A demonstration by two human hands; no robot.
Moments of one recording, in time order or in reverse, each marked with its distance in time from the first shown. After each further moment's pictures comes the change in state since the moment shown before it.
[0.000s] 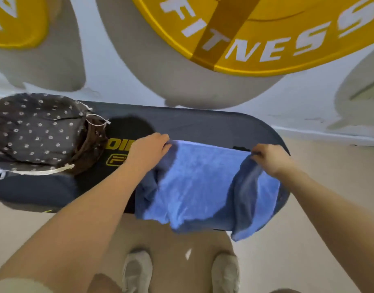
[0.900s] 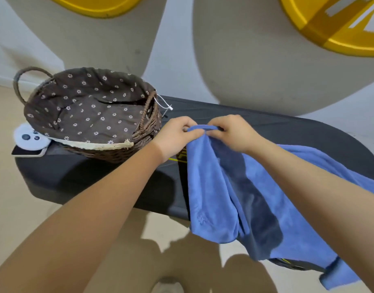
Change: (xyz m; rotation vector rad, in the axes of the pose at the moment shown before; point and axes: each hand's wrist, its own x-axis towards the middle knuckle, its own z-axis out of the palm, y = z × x) left_hand -0.020 -0.121 0.060 -1.102 0.195 -0.015; right_hand 0.048 -0.245 0.092 0.186 0.124 -0.604
